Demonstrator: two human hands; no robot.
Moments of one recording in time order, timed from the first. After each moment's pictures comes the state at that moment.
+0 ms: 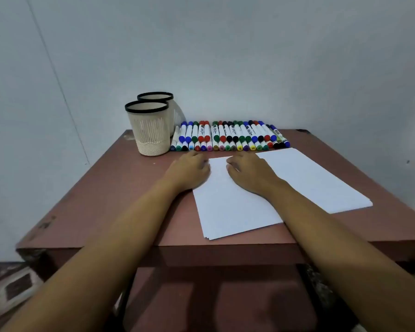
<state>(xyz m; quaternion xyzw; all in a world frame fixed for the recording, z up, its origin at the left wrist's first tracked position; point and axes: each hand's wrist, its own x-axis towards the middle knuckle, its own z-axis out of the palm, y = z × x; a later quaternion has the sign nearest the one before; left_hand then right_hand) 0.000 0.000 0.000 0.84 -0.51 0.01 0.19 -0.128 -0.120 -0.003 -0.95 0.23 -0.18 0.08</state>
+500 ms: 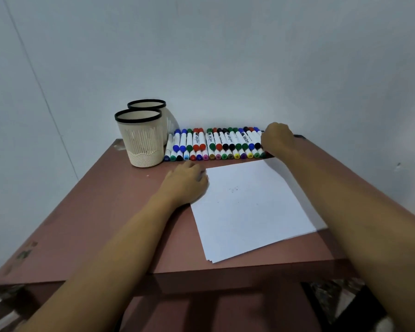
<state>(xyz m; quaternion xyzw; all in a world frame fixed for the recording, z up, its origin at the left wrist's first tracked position) 0.001 0.000 0.000 0.84 -0.52 0.02 0.19 -0.102 -0.222 0.045 -0.85 0.47 -0.23 0.08</state>
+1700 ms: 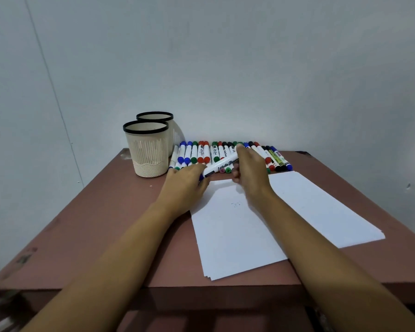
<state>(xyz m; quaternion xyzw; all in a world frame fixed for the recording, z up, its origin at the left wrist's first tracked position) 0.000 0.002 0.007 0.79 -0.52 0.20 0.25 -0.102 -0.099 0.038 -0.63 0.27 -0.40 0.61</state>
